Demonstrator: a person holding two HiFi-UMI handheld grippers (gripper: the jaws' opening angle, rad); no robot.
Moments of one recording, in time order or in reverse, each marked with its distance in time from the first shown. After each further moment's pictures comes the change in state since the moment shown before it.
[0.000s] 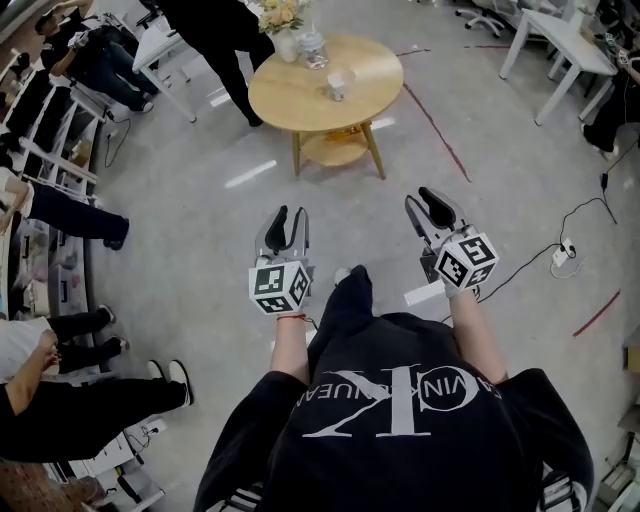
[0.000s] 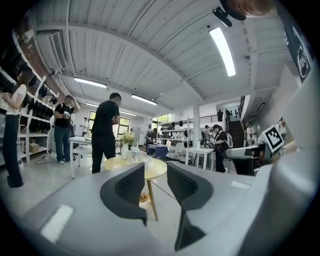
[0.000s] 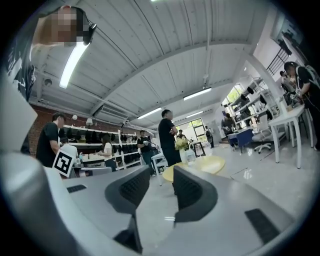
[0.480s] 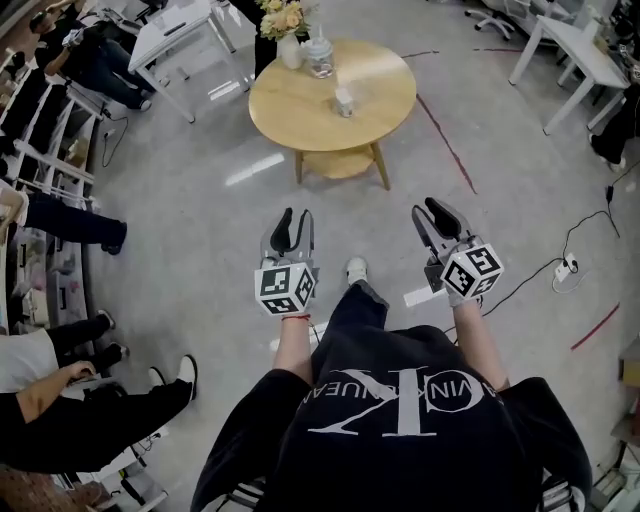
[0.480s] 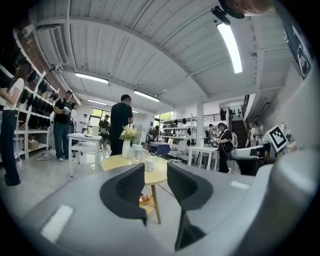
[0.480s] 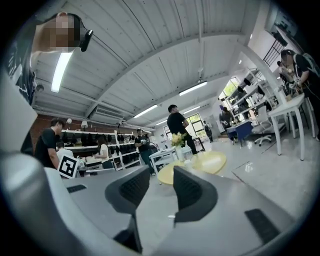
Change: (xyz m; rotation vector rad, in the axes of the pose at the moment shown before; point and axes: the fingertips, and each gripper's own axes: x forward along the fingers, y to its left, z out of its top) left arm 0.087 0.046 -0.005 -0.030 0.027 0.016; right arm 0.071 -0.052 -0.006 0.065 0.030 -0.001
